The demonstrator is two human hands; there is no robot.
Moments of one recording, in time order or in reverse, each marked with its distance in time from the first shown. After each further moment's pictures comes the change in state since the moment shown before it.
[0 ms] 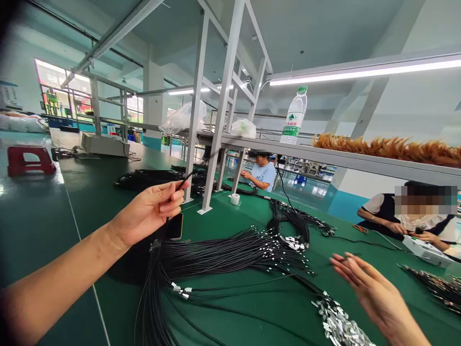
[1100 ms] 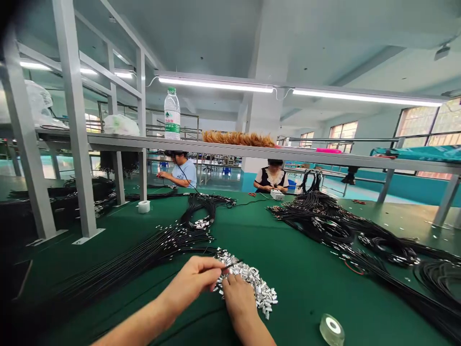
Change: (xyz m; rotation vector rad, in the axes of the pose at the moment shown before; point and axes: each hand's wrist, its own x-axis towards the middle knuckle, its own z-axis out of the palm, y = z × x) left_hand -0.014 -0.207 0.235 0.353 -0.531 -0.358; right_hand -0.120 0.069 0.000 -1.092 -0.171 -0.160
